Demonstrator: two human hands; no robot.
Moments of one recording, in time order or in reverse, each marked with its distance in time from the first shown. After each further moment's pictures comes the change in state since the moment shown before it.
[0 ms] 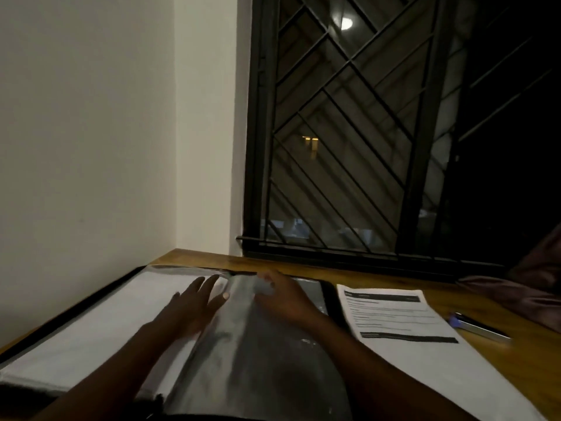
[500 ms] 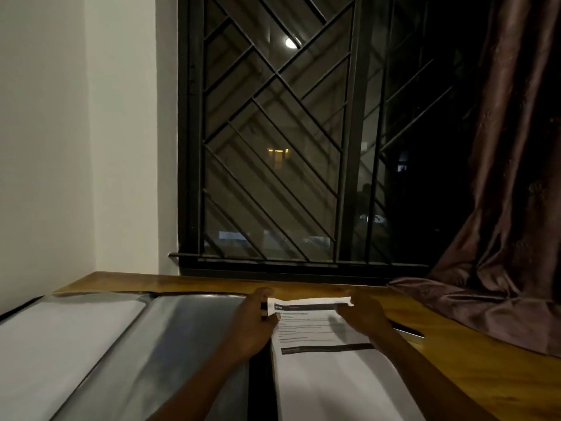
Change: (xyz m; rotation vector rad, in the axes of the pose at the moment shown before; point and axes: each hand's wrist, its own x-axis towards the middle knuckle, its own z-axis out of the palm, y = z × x) left_hand 0.015 0.233 0.092 -0.694 0.099 0.290; right_hand -0.081 0.157 -0.190 -0.115 0.398 0.447
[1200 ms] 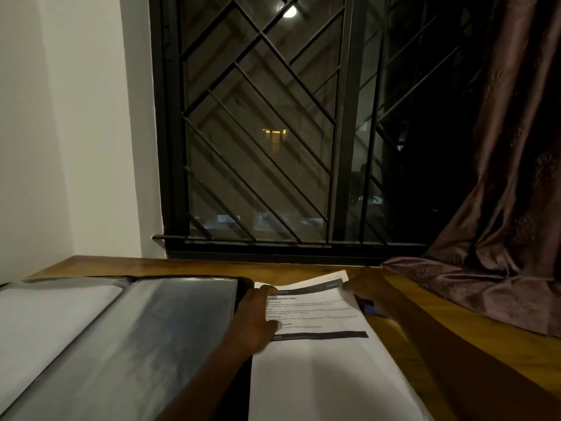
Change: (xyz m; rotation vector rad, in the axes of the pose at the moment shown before) left_hand 0.013 -0.022 0.045 0.230 -0.068 0.044; right_hand 0.061 0.028 -0.014 0.154 -0.134 0.340
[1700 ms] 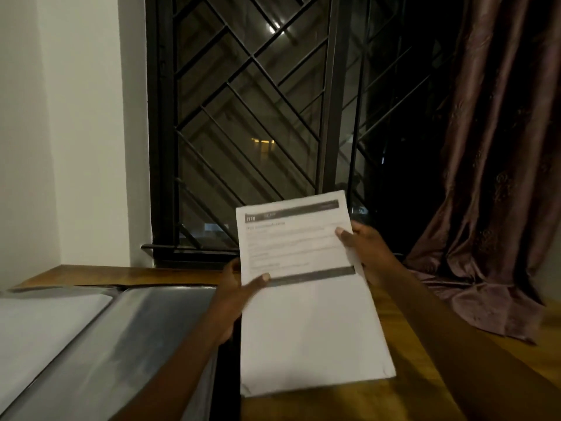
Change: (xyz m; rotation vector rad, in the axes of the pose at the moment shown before) left_hand 0.006 0.042 -0.038 -0.865 0.137 -0.090; right_hand -0.055 -0.050 -0.053 0.561 -0.025 -0.469
